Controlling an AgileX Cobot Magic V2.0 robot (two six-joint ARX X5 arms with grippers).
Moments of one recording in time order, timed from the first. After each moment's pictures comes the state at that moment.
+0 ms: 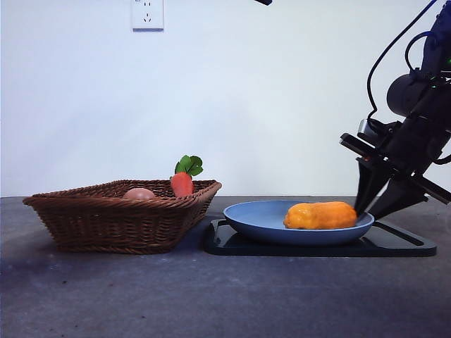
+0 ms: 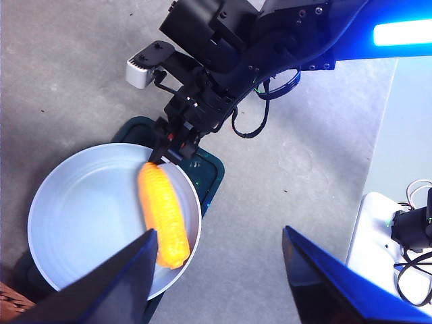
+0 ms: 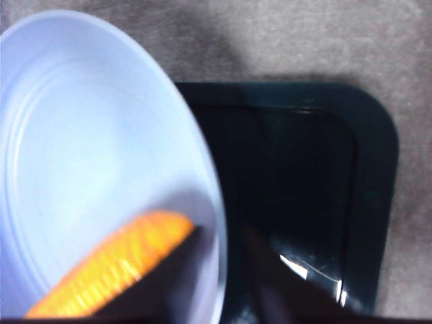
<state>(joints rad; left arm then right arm) -0.67 2.10 2.63 -1.38 0.47 0.20 0.05 1.92 1.28 -0.54 -0.52 0.19</state>
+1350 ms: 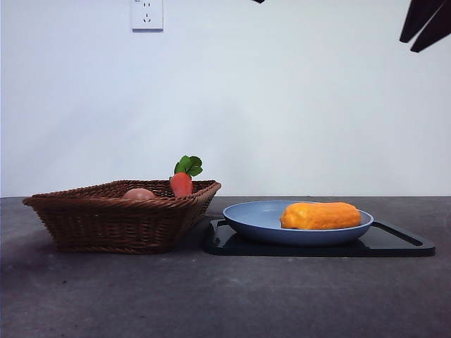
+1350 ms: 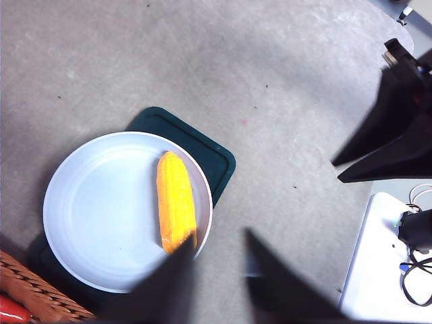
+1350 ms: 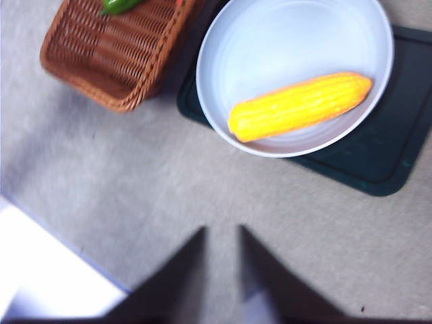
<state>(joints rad) -0.63 2.10 2.63 -1.41 0.47 0.19 0.16 1.21 1.28 -1.13 -0.52 -0.05</state>
